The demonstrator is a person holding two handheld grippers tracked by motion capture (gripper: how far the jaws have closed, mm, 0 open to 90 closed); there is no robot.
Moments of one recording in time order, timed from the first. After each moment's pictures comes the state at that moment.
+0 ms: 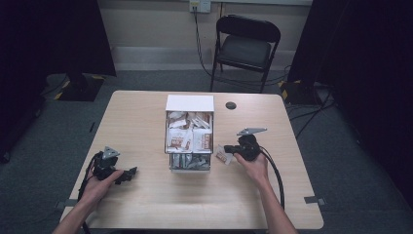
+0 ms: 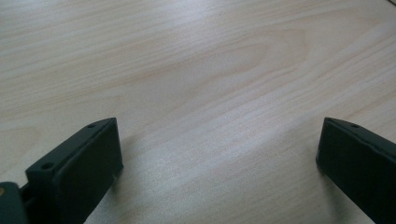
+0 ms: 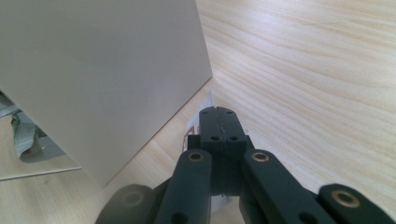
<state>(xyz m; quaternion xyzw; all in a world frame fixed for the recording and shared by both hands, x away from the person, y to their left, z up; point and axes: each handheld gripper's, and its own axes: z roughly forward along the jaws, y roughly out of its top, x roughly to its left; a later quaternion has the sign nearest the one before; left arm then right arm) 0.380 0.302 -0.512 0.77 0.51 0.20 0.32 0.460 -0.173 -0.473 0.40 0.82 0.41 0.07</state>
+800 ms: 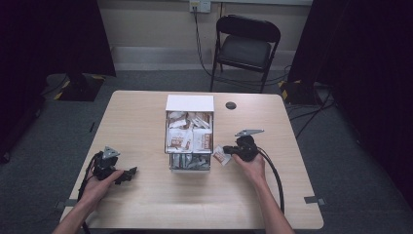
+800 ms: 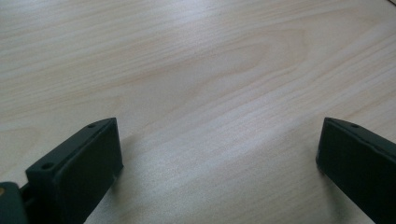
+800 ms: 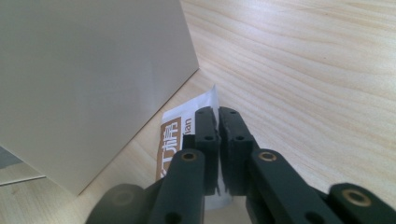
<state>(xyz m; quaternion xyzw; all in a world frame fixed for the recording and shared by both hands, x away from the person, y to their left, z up) 0.380 0.302 -0.512 0.77 0.51 0.19 0.32 0.465 -0.170 -0.488 0.41 0.81 0.40 0.08</state>
